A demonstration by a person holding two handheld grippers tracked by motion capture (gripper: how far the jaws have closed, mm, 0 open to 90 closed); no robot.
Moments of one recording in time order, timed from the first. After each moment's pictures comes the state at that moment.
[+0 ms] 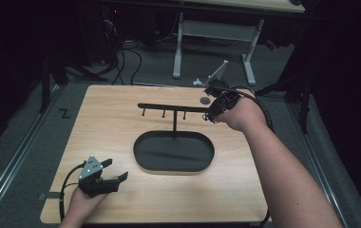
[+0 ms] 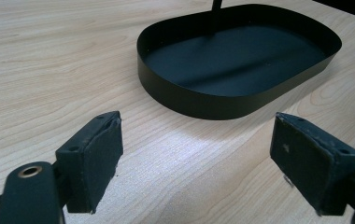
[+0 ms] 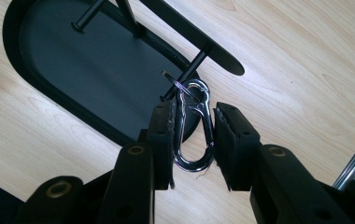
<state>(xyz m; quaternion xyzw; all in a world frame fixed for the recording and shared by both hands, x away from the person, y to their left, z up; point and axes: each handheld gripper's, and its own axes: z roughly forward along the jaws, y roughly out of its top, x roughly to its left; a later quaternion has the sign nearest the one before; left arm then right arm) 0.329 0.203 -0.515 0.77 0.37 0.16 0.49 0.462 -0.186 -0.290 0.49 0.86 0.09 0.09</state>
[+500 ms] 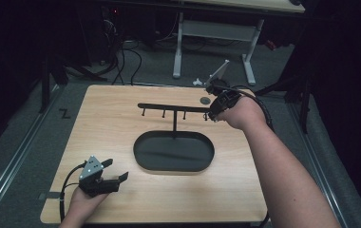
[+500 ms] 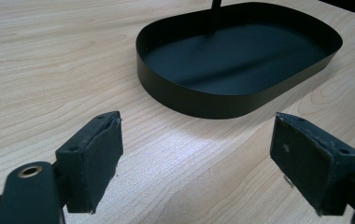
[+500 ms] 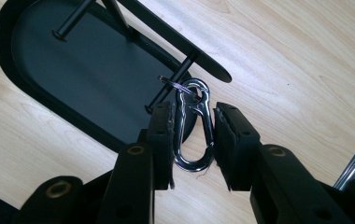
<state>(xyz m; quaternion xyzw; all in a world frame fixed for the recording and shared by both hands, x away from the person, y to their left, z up) 0.329 0.202 -0.515 0.77 0.37 0.16 0.49 0.469 -0.190 -0.295 0.50 0.86 0.09 0.09</state>
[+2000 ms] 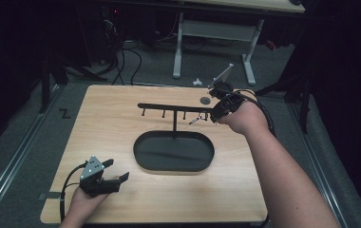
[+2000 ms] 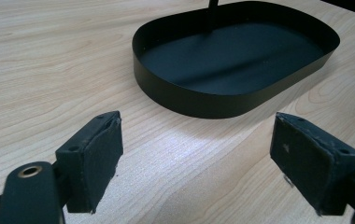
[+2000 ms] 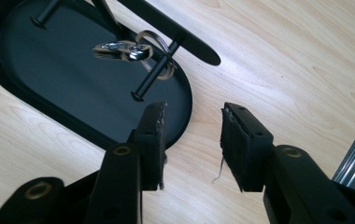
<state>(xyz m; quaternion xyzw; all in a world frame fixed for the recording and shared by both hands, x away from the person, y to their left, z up) 0.329 0.200 -0.516 0.77 0.37 0.16 0.49 0.460 -0.198 -0.301 0.51 0.85 0.09 0.10</state>
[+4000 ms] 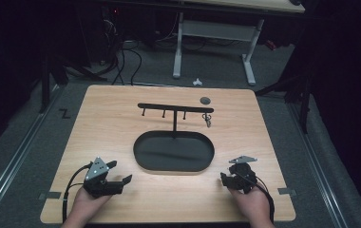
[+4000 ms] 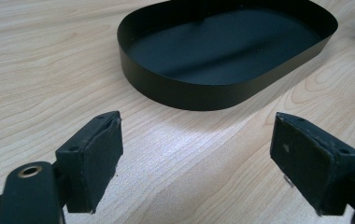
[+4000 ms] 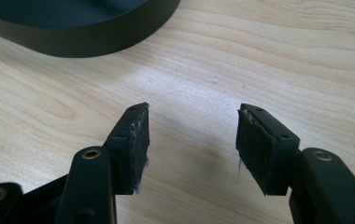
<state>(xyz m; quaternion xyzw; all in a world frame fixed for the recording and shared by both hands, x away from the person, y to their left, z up) 0.329 0.191 -0.520 0.79 0.36 0.16 0.47 0.314 -0.264 -0.499 0.56 0.77 0.22 0.21</state>
